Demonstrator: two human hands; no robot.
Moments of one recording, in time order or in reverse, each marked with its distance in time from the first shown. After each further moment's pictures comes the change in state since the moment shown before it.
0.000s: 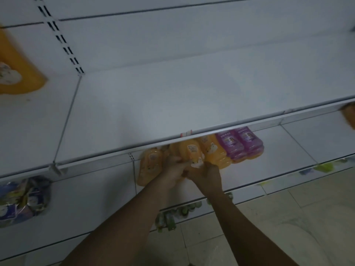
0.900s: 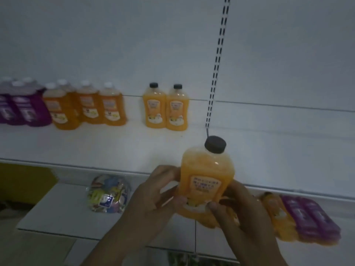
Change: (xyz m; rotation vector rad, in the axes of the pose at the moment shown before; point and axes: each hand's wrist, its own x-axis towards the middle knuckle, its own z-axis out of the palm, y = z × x) left_hand -0.367 0.070 -0.247 0.075 0.200 0.845; right_hand -0.262 -0.316 0.066 0.036 -0.281 -0.661
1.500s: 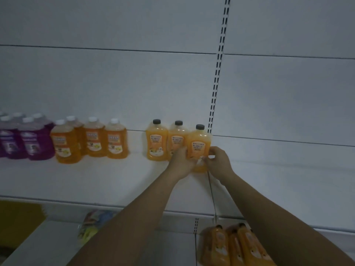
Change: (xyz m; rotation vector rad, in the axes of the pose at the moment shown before) left_hand 0.221 -0.038 -0.011 0.372 0.123 -0.064; right_hand 0.253 0.059 0.023 -0.284 0.122 0.087
